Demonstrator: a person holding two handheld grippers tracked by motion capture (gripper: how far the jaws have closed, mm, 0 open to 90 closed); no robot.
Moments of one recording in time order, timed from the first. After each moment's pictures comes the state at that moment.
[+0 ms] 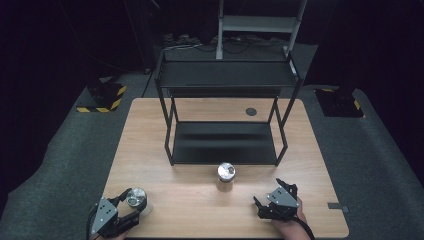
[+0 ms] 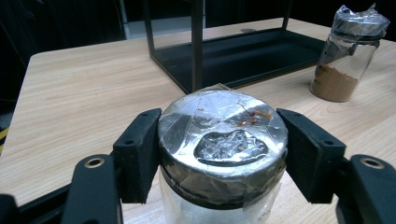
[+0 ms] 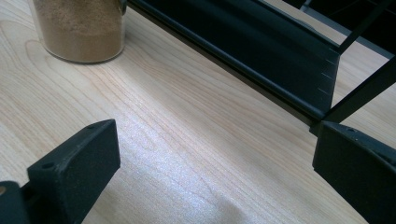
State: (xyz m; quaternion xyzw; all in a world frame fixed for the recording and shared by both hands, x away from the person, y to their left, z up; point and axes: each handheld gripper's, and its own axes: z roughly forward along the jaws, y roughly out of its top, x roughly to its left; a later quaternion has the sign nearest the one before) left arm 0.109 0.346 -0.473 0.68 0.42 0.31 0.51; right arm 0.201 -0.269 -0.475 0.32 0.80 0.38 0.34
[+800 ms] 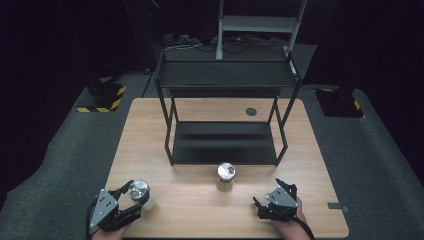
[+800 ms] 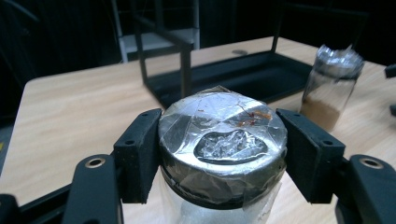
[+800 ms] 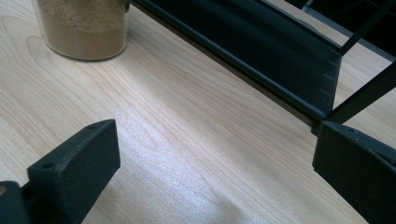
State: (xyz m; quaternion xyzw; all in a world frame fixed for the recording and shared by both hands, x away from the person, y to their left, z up) left arm 0.128 0.332 -0.432 0.68 0.40 0.31 0.53; right arm 0.201 -0.268 -0.474 0.31 0.80 0.37 0.34
